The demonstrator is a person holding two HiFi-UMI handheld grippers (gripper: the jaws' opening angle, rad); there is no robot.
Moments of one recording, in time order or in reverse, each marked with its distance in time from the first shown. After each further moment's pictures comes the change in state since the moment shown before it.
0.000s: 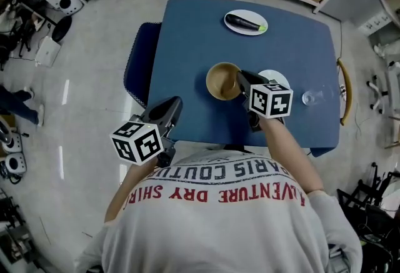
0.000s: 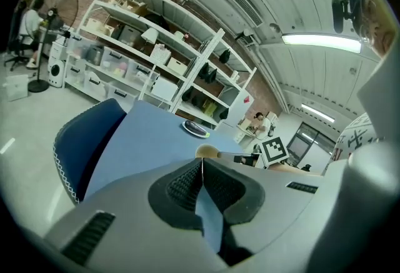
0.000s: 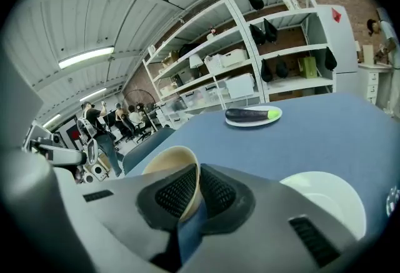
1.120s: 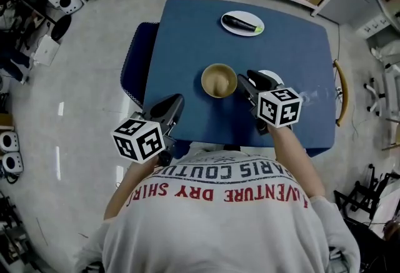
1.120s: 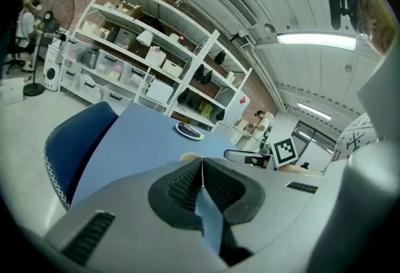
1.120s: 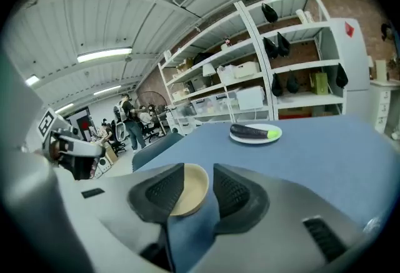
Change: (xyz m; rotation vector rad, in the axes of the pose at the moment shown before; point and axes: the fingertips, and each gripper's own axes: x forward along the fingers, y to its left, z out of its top) left arm -0.001 -0.012 0.007 0.030 -0.020 -0.019; right arm -0.035 0.014 0.017 -0.125 -0.056 0.060
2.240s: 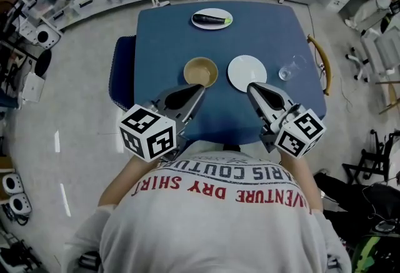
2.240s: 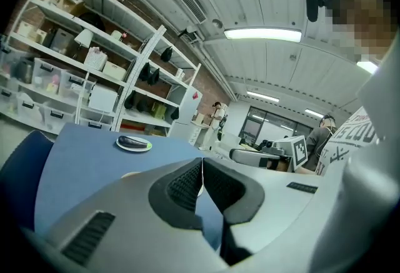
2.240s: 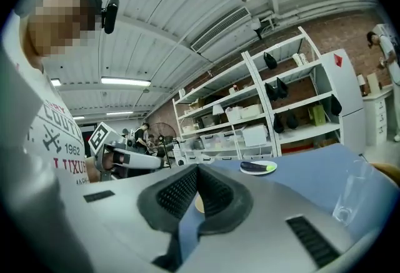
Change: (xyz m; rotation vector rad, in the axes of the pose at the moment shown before) left arm 0.016 -0.125 0.010 0.285 0.032 -0.383; right arm -0.160 0.072 0.023 -0.070 -0.363 0.038
